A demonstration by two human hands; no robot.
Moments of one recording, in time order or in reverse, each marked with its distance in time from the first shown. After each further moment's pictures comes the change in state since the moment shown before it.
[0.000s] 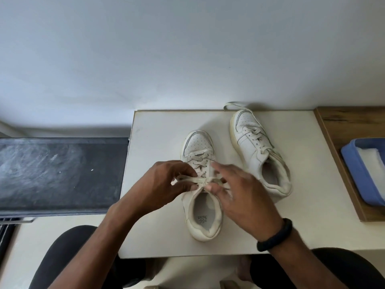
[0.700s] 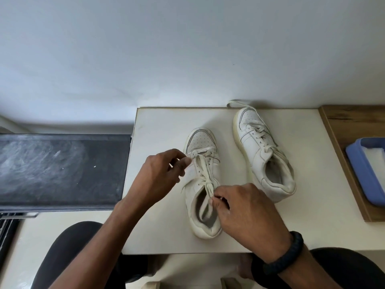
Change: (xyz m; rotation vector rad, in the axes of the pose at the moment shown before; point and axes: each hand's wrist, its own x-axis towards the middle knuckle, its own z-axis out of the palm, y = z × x) left_hand 0.004 0.003 0.002 -0.074 0.214 -0.245; right_hand -0.022 -0.022 -0.005 -0.128 -0.072 0.061
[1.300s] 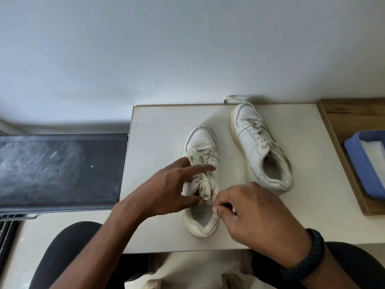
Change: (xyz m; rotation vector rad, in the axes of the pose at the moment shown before) left_hand -0.009 0.002 0.006 0.269 -0.388 0.306; right_hand -0.010 0.001 -0.021 -0.048 -0.145 -0.082
